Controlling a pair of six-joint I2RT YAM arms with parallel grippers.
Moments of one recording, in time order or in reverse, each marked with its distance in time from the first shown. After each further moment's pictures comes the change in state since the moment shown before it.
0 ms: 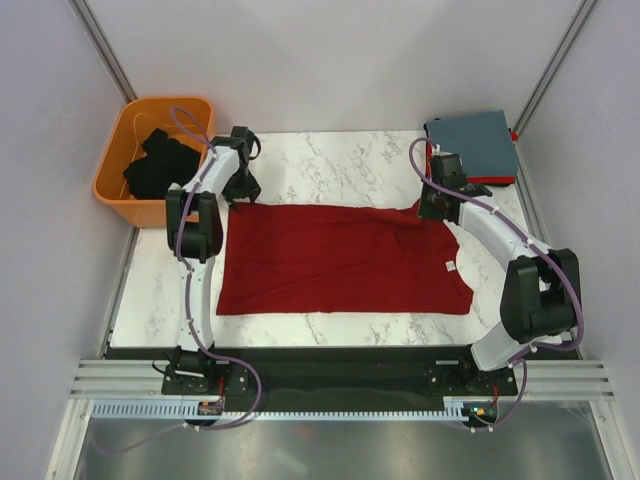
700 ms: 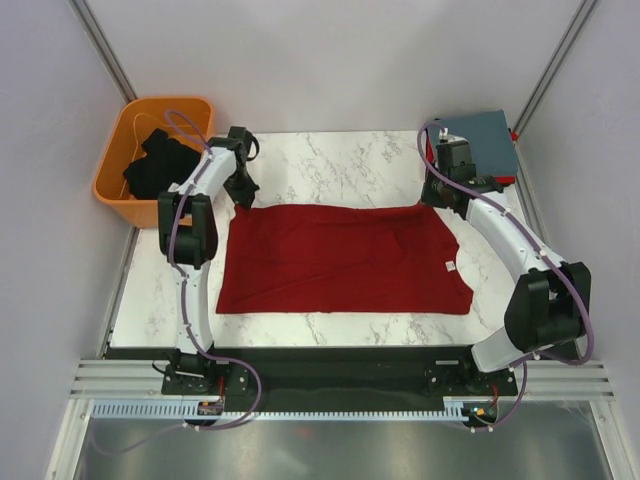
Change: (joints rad) left arm -0.011 -0.100 -0.113 0.026 0.095 -0.033; right arm 0.000 -0.045 0.093 -0.035 0.001 0.004
